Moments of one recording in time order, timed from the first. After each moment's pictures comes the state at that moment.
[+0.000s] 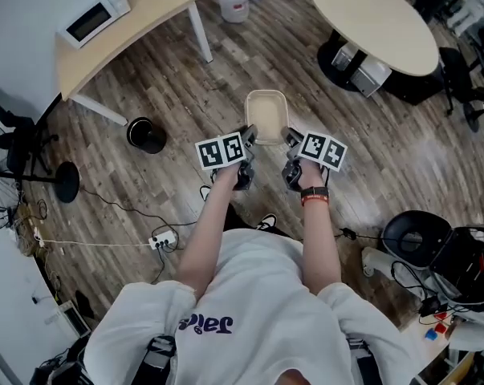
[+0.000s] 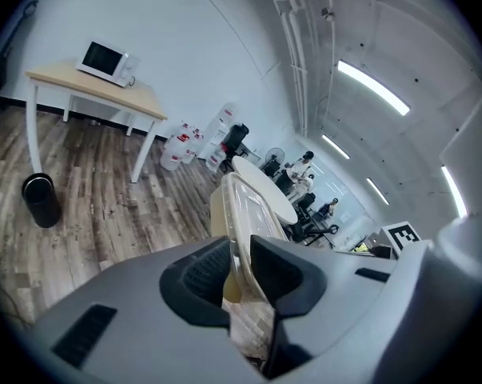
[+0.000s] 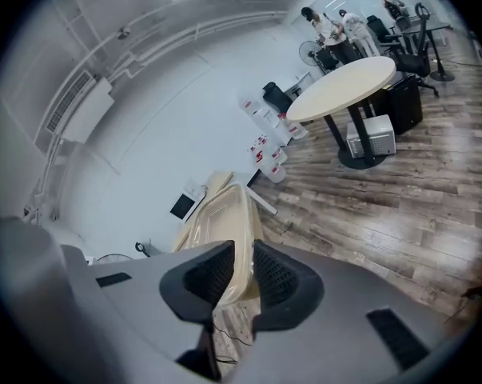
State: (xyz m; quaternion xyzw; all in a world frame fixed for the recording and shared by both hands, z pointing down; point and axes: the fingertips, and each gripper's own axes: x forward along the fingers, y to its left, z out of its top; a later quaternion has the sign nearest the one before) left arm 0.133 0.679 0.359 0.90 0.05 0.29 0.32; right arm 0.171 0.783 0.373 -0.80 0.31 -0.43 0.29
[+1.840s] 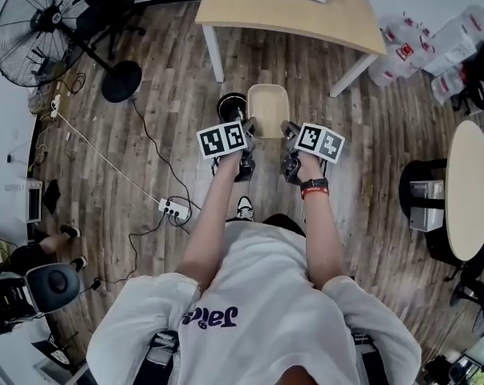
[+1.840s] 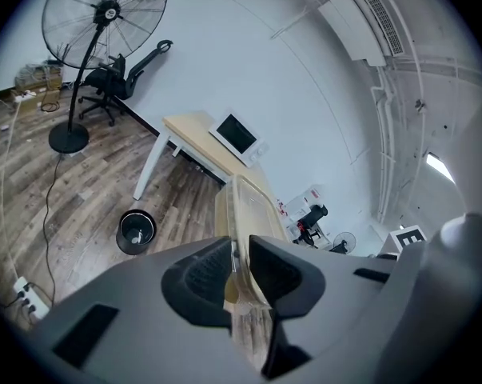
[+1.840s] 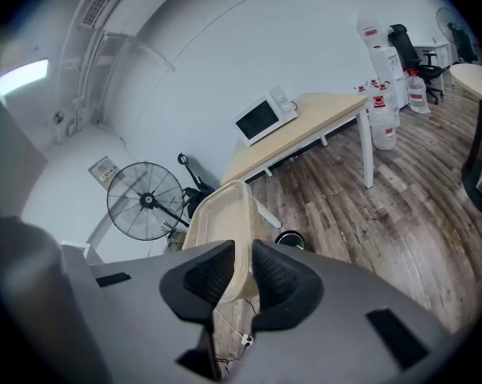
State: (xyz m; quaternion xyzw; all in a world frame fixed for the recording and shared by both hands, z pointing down) left arm -0.023 0.051 0.321 0.84 -0.26 0.16 0.45; right arm 0.073 0.112 0.322 -0.67 0.55 -0.49 0.05
